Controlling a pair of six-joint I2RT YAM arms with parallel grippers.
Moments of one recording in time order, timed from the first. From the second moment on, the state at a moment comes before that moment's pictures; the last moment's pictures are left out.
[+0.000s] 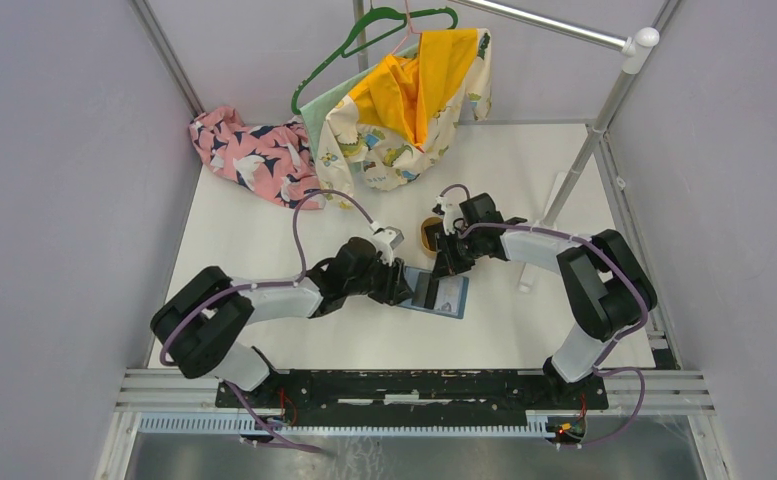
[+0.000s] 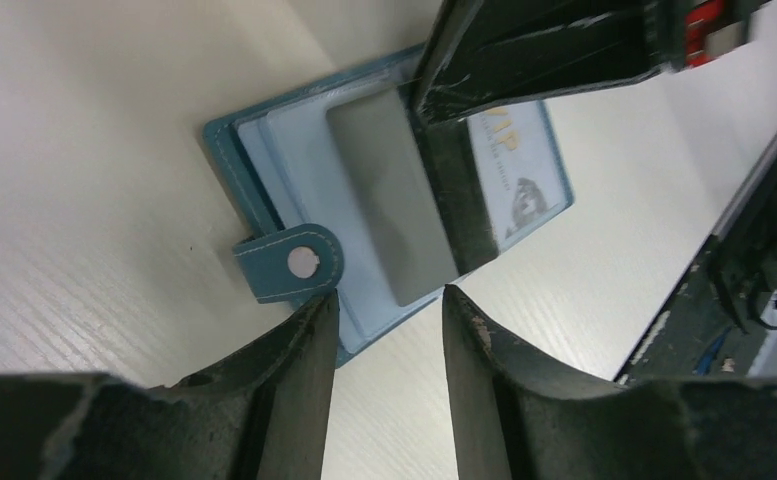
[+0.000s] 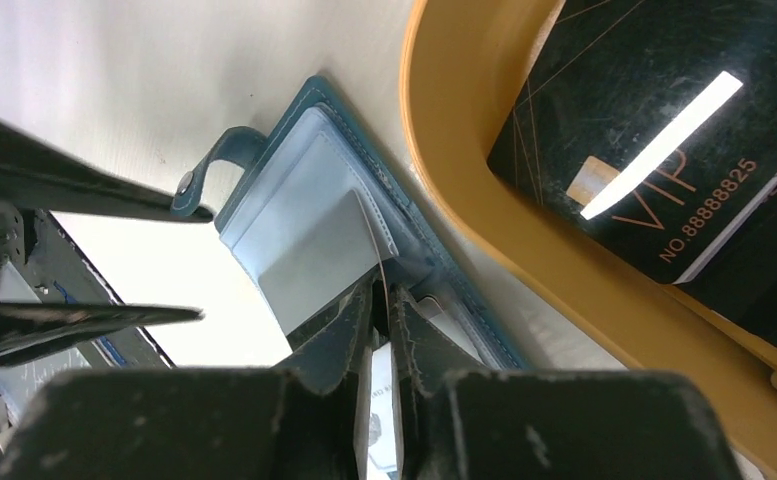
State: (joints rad) left arm -0.80 1.52 0.57 0.31 0.23 -0.42; right arm 0.47 1.70 0.90 -0.24 -0.53 0.17
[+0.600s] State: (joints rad) left arm -1.02 1.52 0.72 0.26 0.09 -0.67; right arm 0.47 1.72 0.89 -0.21 -0.55 0.17
